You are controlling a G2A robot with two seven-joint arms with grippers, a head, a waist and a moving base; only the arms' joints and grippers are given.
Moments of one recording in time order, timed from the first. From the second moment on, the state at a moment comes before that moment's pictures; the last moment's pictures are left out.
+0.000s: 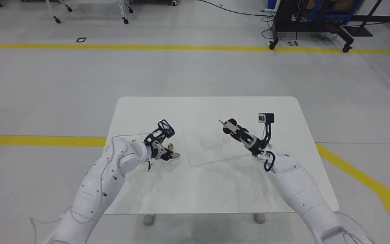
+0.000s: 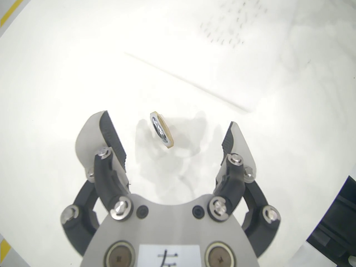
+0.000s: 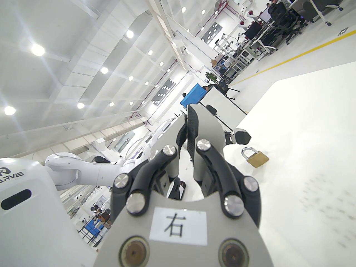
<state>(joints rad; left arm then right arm) 1.04 -1.15 -1.03 -1.31 1.06 -0.57 -0.69 -1.09 -1.20 1.06 -0.98 0.41 -1.01 0.63</state>
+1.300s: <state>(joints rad) 1.01 -1.15 -1.02 -1.24 1.06 -0.55 -0.66 -1.09 -1.20 1.06 -0.98 0.41 -1.01 0.63</state>
